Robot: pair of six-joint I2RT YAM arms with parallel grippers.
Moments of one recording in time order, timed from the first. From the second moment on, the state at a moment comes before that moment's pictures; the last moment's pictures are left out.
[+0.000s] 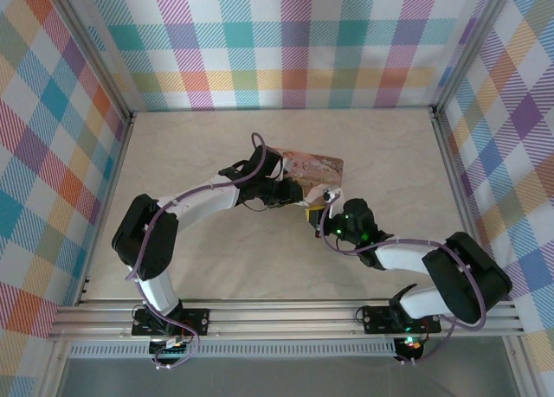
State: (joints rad) left arm -0.67 1.76 1.25 -0.35 0.44 -0.77; right arm 0.61 1.37 0.34 0.64 -0.21 0.37
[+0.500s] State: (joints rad) left arm -0.67 1.76 1.25 -0.35 0.44 -0.77; right arm 0.61 1.41 0.34 0.70 -0.22 0.39
